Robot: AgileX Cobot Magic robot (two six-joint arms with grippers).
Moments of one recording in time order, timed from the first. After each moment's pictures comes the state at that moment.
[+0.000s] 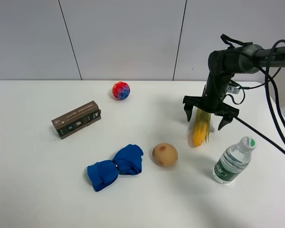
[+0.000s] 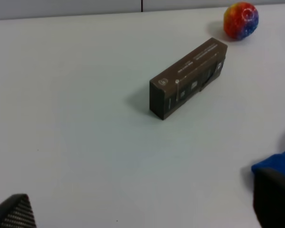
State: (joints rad) left arm -0.03 -0.01 -0.51 -0.01 1.05 -0.03; right arm 0.21 2.17 -1.50 0.00 0.96 0.63
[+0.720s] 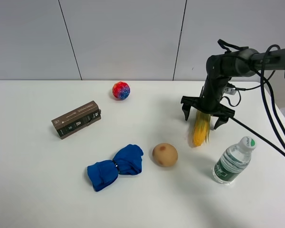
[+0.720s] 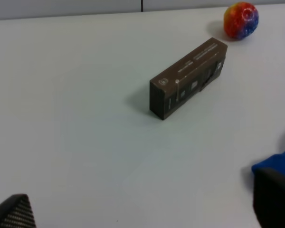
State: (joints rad) left arm -0.03 -0.01 -0.51 -0.01 1.05 -0.03; right arm 0.21 2.21 -1.50 0.01 0.88 0.63
